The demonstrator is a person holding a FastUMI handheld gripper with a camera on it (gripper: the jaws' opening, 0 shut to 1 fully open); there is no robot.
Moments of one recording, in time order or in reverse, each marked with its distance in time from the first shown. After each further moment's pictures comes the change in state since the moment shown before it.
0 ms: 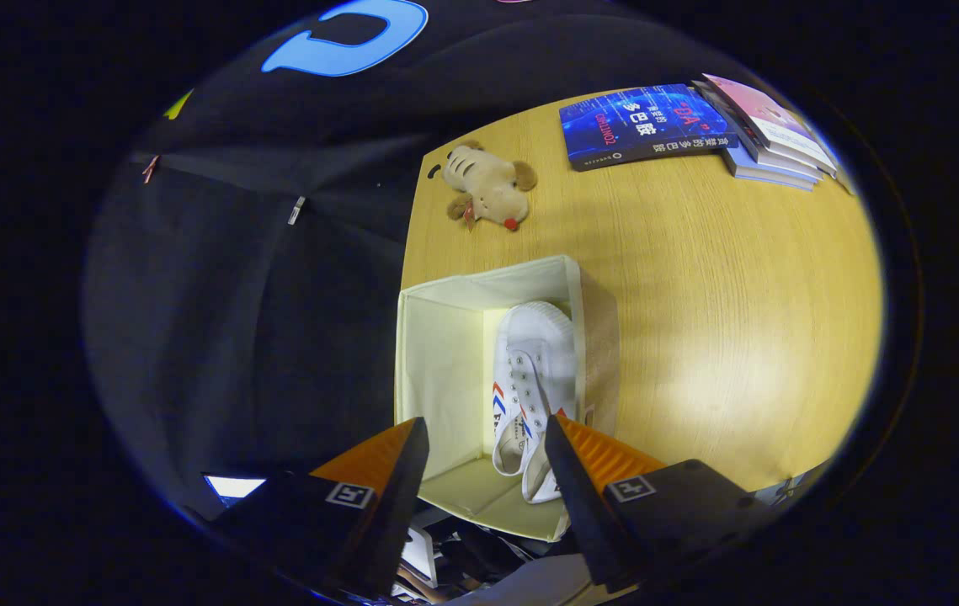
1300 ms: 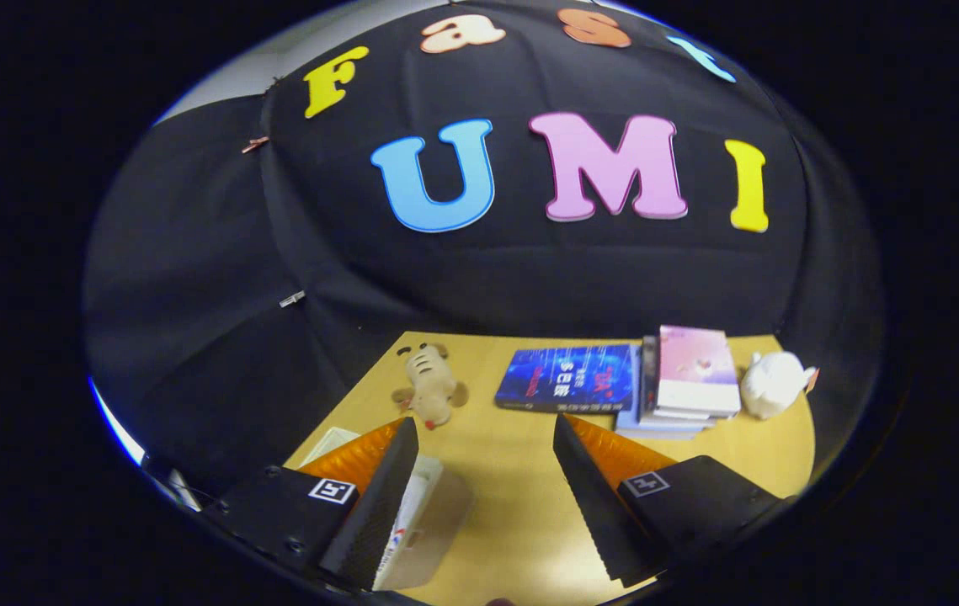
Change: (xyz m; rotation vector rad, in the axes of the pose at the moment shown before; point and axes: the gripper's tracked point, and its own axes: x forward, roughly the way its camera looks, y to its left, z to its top) arm -0.155 -0.048 0.139 -0.544 -0.790 -0.219
